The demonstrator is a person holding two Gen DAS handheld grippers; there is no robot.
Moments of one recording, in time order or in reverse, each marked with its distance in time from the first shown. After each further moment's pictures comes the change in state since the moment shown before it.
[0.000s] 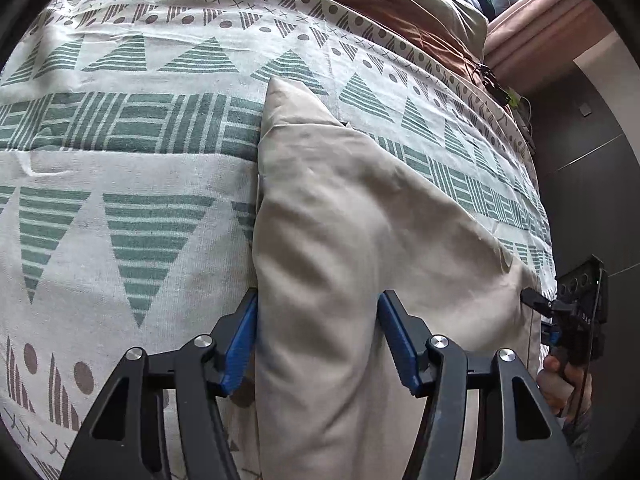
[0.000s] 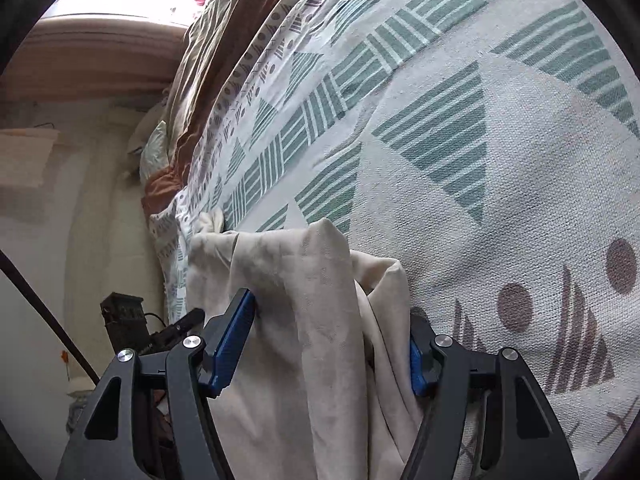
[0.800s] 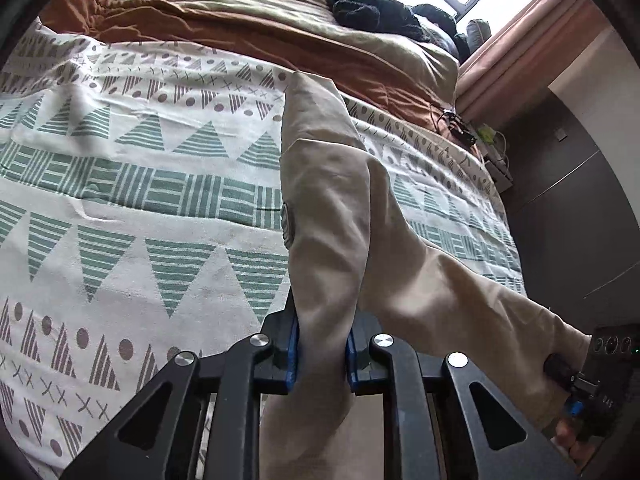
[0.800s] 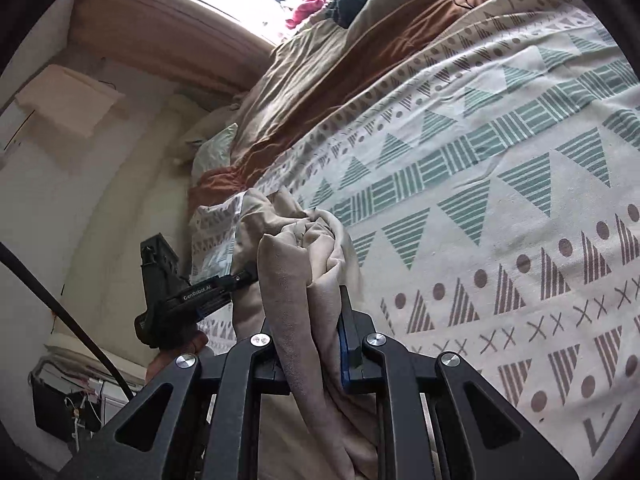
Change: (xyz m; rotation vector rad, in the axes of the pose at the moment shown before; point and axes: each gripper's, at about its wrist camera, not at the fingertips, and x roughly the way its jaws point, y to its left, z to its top) left arm -0.109 -0.032 -0.011 0.024 -0.186 -0.042; right arm -0.097 0.124 -0.115 -0.263 -0.203 0.069
